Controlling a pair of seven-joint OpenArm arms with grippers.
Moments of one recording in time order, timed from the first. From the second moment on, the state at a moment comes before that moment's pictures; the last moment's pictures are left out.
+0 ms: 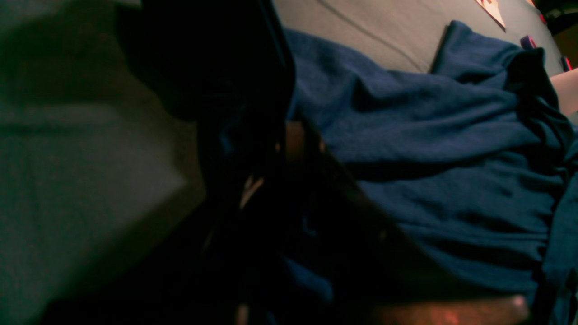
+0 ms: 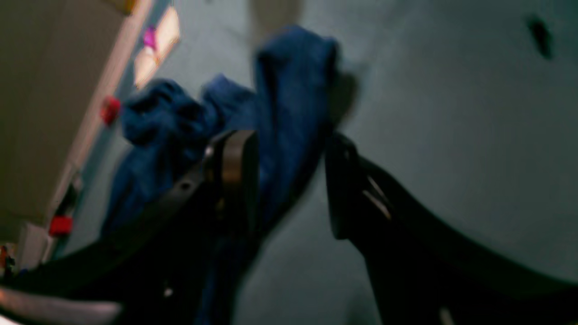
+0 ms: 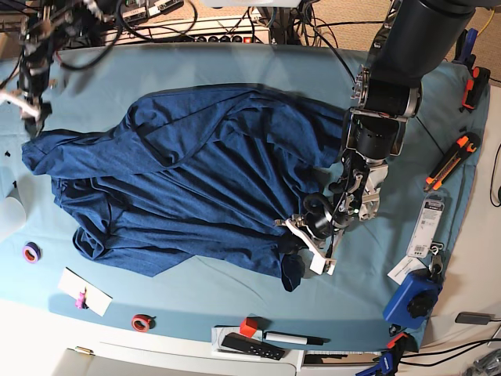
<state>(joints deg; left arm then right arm) -34.5 0.1 6.2 27.7 -23.0 -31.5 9.8 -2.7 1.8 68.3 95.2 39.9 13.0 -45.0</state>
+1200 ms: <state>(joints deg) -34.5 0.1 6.2 27.7 -23.0 -31.9 9.8 7.1 8.8 65.2 78.6 28.6 22.5 -40.1</state>
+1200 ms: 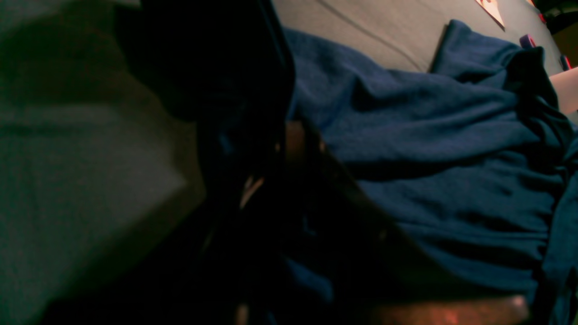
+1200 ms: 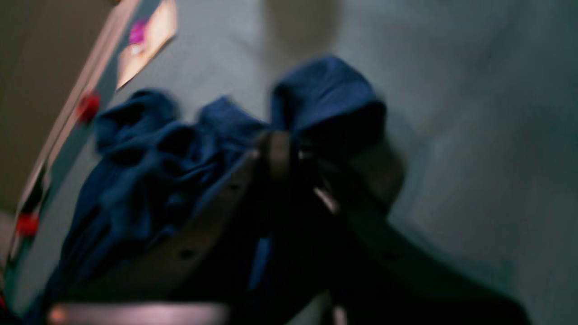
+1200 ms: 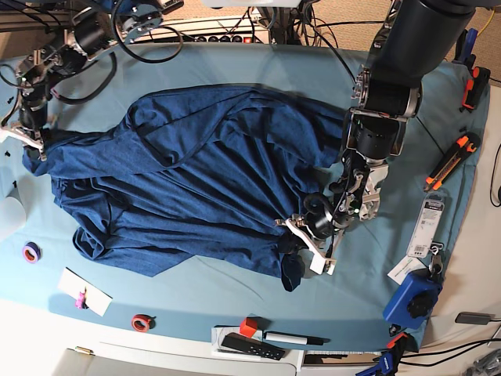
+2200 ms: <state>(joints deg) -34.5 0.1 6.2 27.7 -23.0 -31.9 9.8 -6.9 14.8 74.0 78.6 46.9 31.5 -53.4</state>
